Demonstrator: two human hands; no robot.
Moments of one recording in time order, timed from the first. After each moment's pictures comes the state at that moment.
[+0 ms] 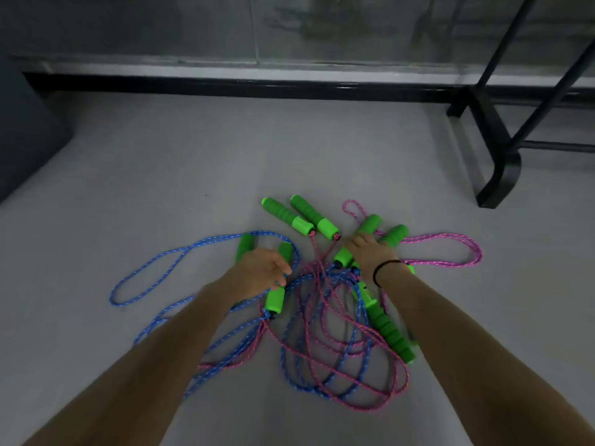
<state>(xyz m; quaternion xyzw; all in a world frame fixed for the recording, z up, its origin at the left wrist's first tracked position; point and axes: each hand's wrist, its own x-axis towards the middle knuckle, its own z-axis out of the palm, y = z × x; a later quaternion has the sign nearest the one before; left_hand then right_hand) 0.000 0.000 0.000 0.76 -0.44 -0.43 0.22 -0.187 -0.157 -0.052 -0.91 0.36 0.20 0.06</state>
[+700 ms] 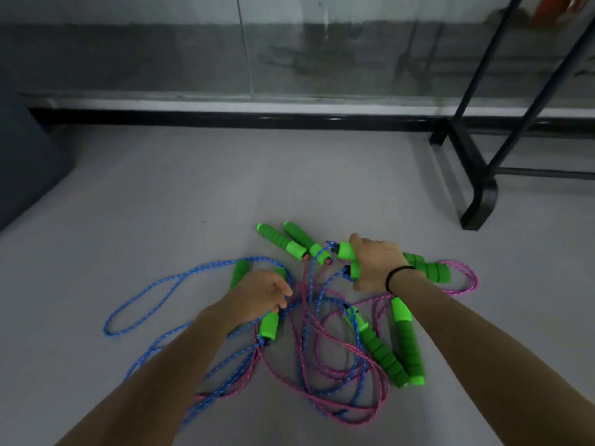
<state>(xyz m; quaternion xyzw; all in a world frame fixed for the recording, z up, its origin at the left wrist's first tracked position) -0.010 -0.004 0.019 0.74 -0.46 -0.42 0.24 -0.199 -0.156 0.023 -0.92 0.38 0.08 0.03</state>
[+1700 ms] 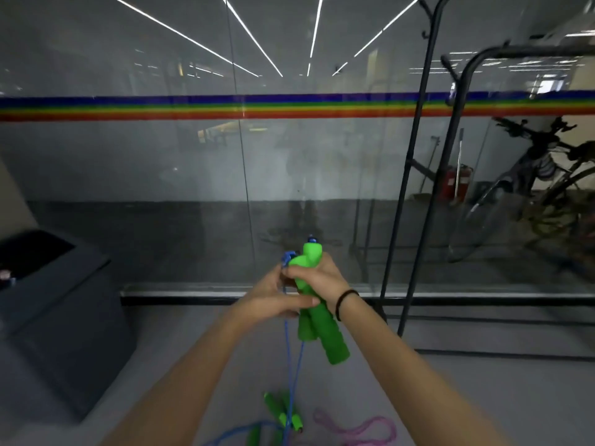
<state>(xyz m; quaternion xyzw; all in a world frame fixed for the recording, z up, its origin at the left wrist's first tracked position) -0.097 0.055 0.738 0.58 -0.50 -0.42 0.48 -0.185 -0.029 0.732 -0.64 0.37 -0.35 0.58</state>
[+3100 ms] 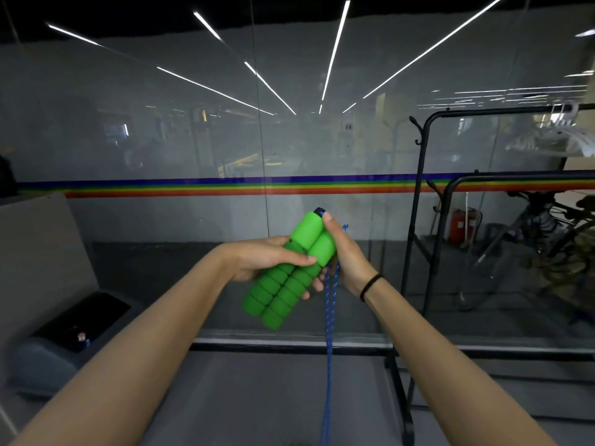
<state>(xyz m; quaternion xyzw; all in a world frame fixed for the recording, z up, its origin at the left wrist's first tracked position) -0.077 0.130 1.098 0.57 -0.60 -0.49 0.28 -0.211 0.032 1.049 -0.70 0.17 -0.38 0.58</state>
